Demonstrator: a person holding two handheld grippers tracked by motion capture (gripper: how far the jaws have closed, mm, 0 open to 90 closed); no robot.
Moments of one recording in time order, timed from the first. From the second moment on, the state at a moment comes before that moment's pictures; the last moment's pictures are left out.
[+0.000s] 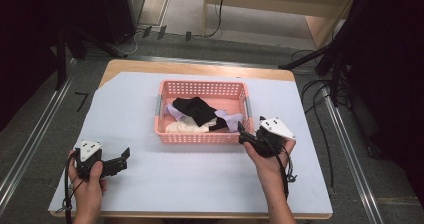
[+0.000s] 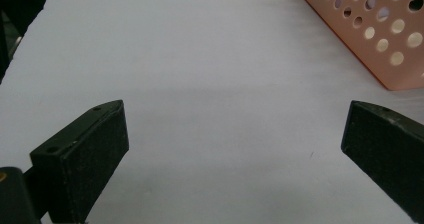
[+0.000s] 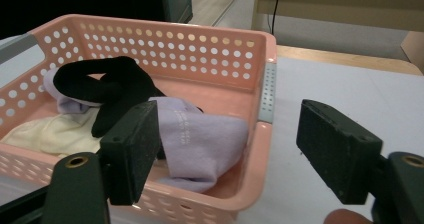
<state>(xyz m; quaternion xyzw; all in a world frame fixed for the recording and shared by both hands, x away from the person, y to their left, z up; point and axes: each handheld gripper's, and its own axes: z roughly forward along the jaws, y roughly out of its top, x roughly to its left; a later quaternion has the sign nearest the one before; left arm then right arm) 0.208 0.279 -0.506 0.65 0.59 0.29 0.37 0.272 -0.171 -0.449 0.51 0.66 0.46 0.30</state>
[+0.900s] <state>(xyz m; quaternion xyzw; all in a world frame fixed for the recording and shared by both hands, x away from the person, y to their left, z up) 0.209 0.277 -0.506 0.66 0.59 0.29 0.37 0.308 -0.120 -0.461 0.50 0.70 0.44 0.26</state>
